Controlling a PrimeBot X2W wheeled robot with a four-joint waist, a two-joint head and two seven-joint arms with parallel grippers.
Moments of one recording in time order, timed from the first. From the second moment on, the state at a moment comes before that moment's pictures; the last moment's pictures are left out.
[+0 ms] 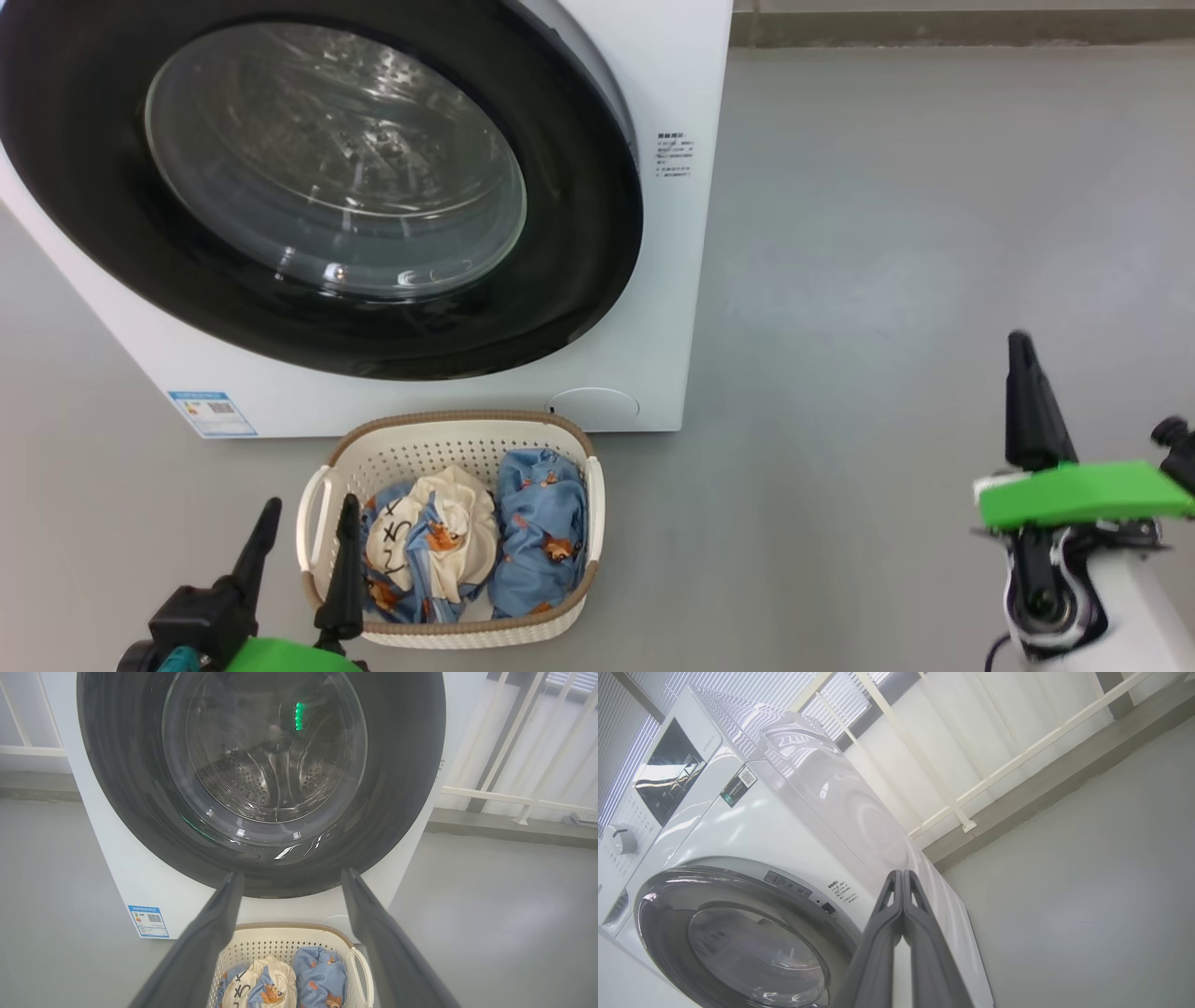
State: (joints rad) left arm -0.12 0.07 -0.02 0.39 -0.24 -0.13 -0.26; right arm -0.20 -0.10 0.00 0.30 0.74 0.13 -0.25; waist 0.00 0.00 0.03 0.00
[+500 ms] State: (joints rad) left arm -0.15 0.04 -0.04 0.37 -0.25 -0.13 -0.26; right arm -0.49 -0.20 0.00 0.41 1.48 0.13 -0.16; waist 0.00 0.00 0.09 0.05
